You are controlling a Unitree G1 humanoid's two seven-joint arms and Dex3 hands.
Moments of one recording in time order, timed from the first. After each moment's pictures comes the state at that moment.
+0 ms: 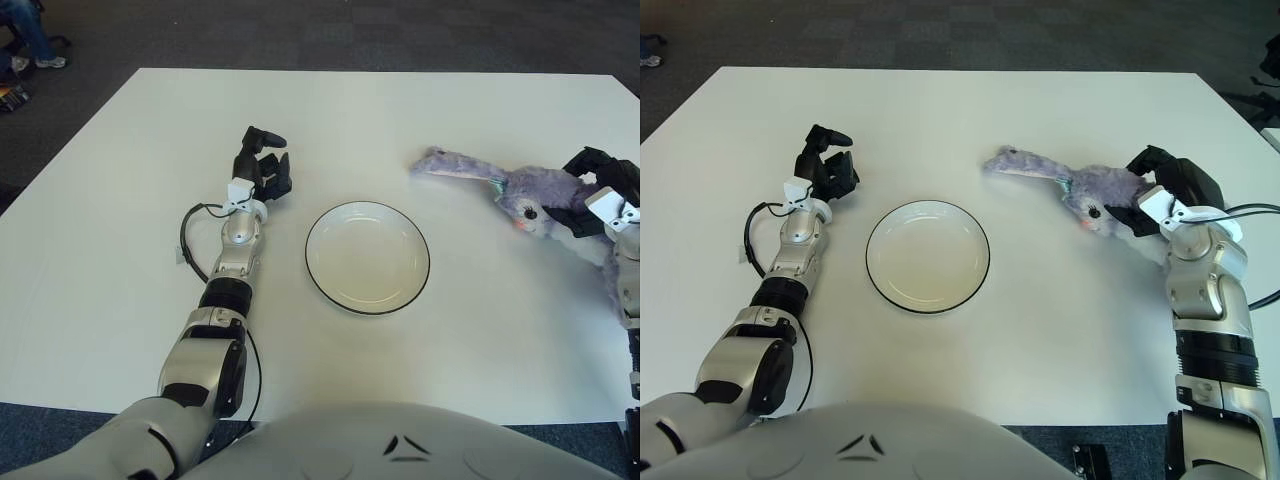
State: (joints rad) left arm -0.47 0.04 0.08 0.72 0.01 -0.53 0.09; right arm -0.14 -0.66 -0.25 0.08 -0.43 0.08 0.11
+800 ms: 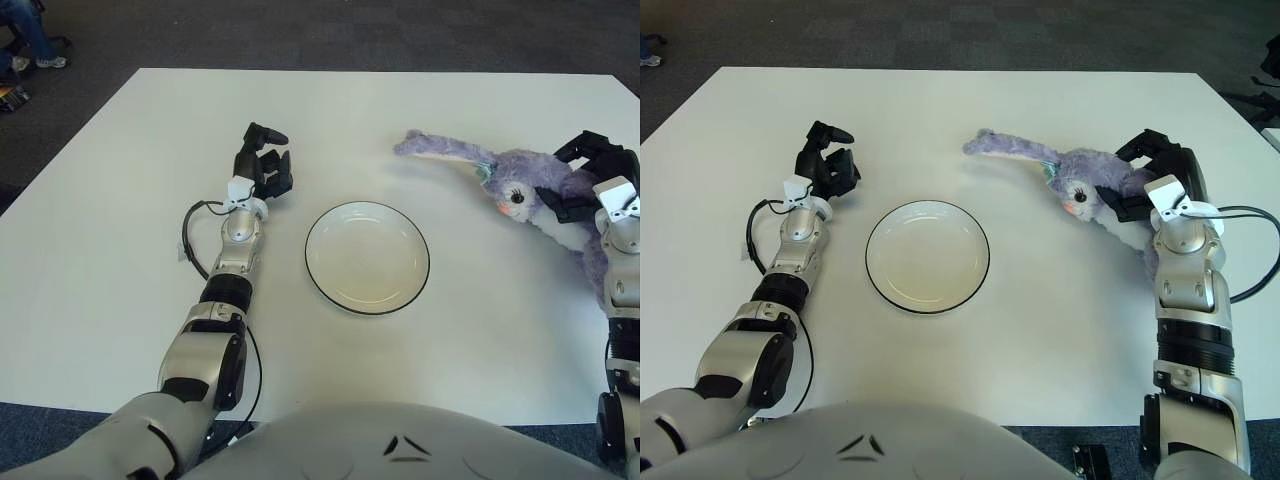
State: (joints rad) left arm -0.49 0.05 0.08 0.77 0.01 -0.58 0.07; right arm -0.22 -0.55 -0.29 0.11 -0.24 0.08 0.04
